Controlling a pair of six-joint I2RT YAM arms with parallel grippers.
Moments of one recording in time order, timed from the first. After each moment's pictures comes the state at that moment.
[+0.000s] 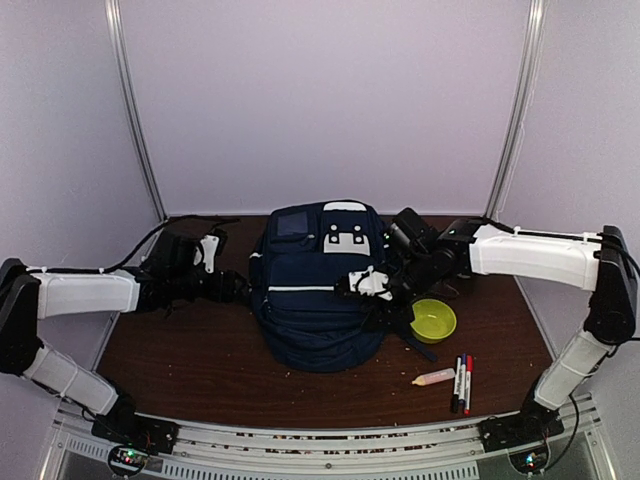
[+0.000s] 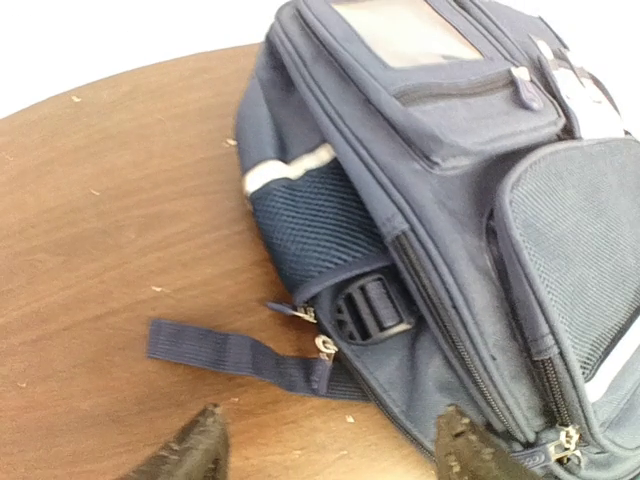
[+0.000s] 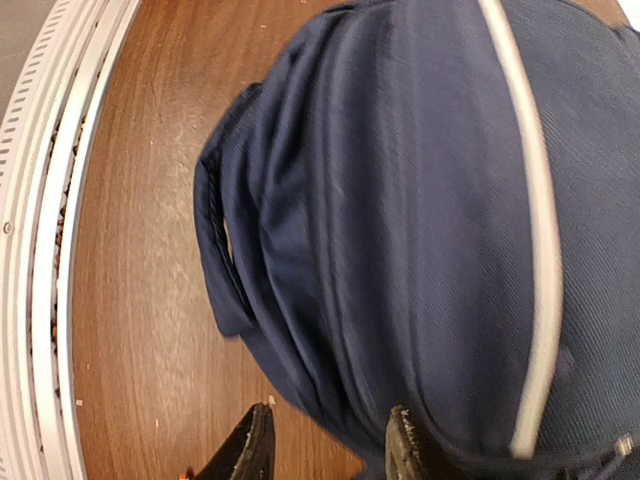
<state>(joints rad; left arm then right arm) -0.48 1.38 0.68 0.08 0.05 -0.17 0.81 1.62 1.24 -0.67 -0.36 -0.73</state>
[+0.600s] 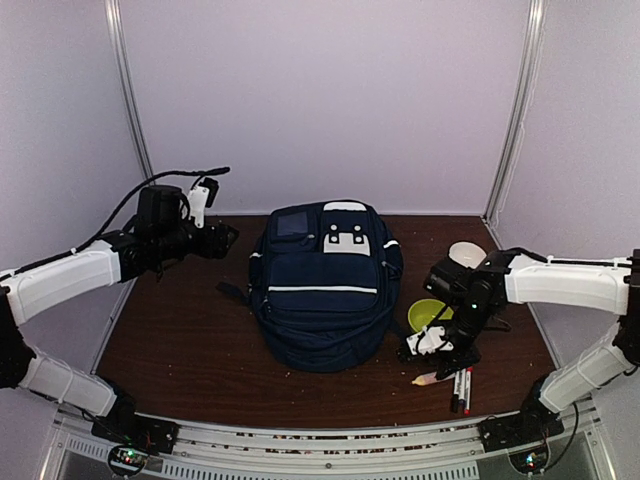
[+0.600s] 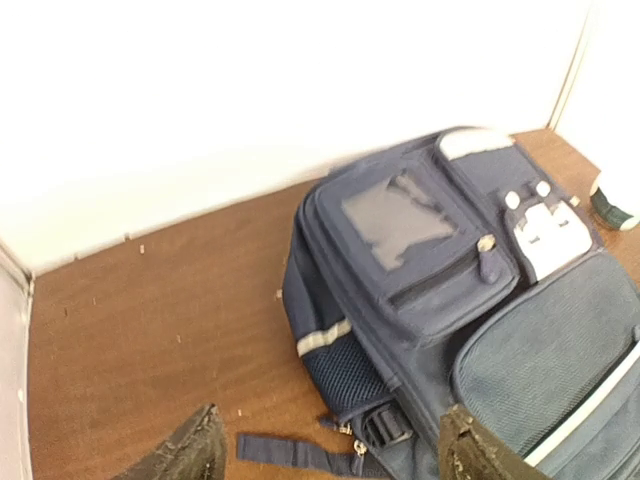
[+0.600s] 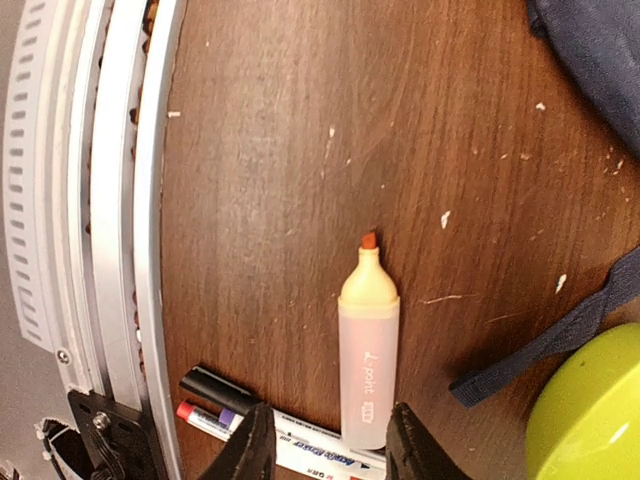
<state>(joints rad) -0.47 1.29 0.94 -0.09 -0.01 -0.03 0.73 1.39 0.89 -1.01 -0.25 -0.94</state>
